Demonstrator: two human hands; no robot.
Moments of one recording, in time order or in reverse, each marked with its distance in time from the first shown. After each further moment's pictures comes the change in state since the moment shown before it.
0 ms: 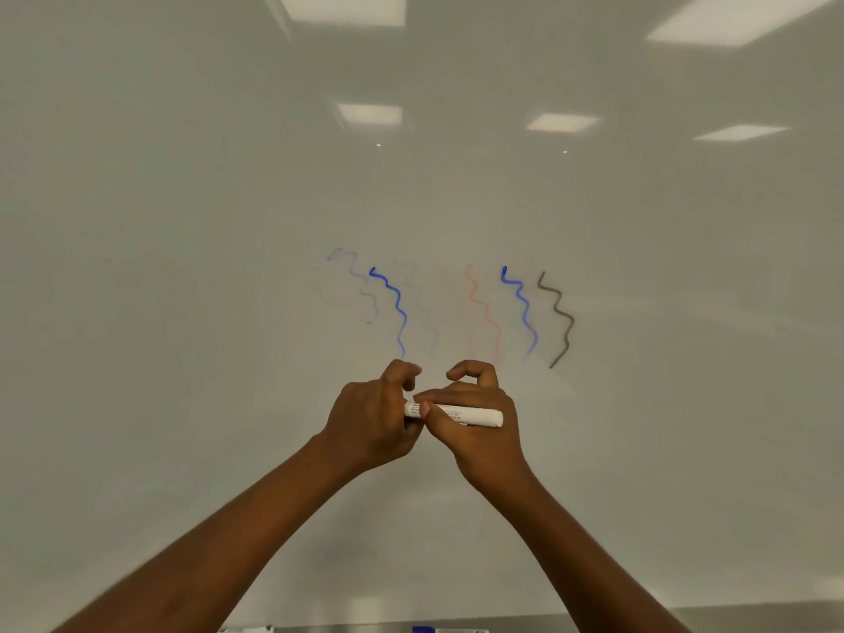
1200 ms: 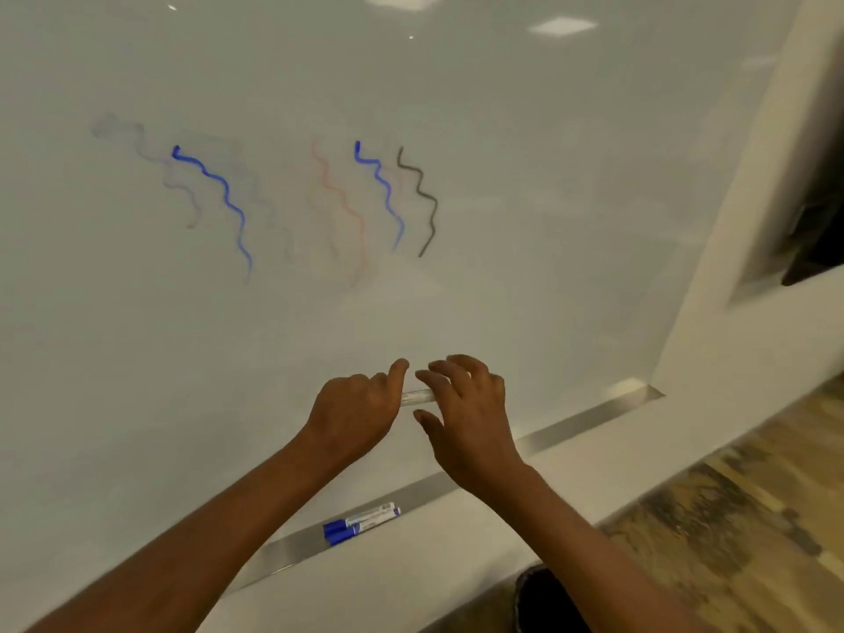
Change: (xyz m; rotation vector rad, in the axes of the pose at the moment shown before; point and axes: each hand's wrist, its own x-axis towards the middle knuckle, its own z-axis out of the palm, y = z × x) left_hand -0.054 0.070 0.116 0.176 -0.348 0.322; right_hand -0.127 0.073 -0.067 -1.079 0.066 0.032
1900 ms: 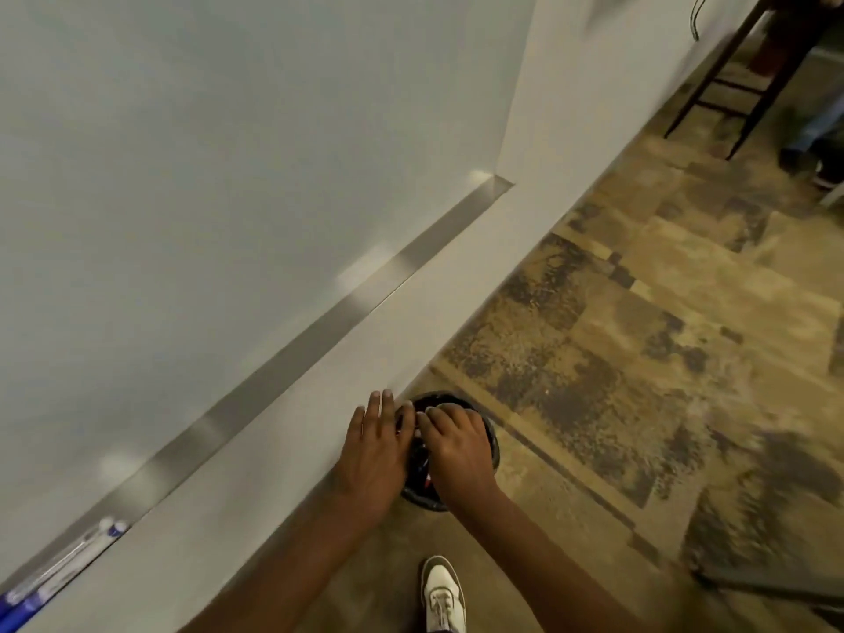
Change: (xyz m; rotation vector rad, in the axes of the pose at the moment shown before) left_hand 0.013 0.361 0.307 -0.302 -0.781 0.275; right_hand -0.301 0.294 0.117 -0.224 -0.565 0.565
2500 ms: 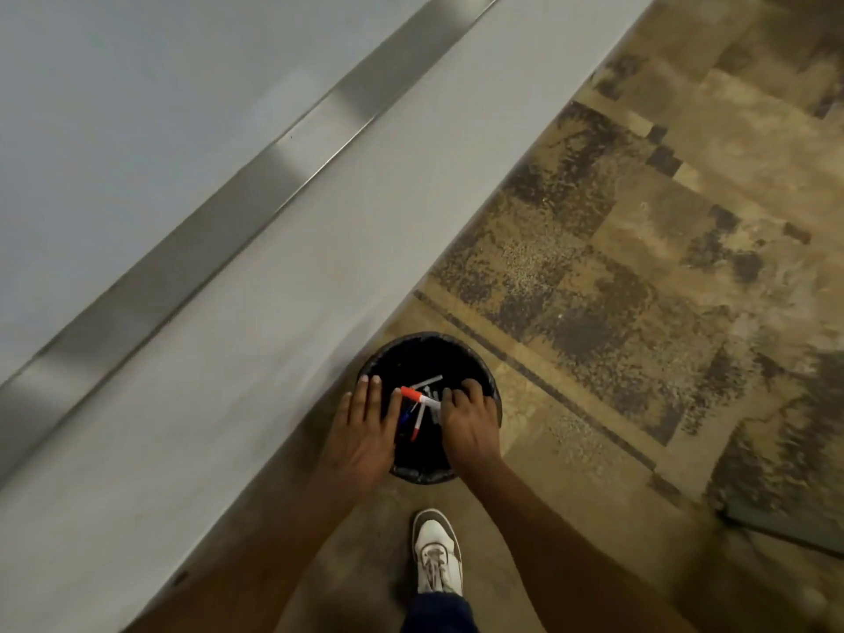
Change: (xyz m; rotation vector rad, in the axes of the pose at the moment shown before) left_hand 0.135 0.034 0.222 -0.054 -0.183 0.081; right_hand 0.002 0.147 0.245 -0.117 -0.452 0.295
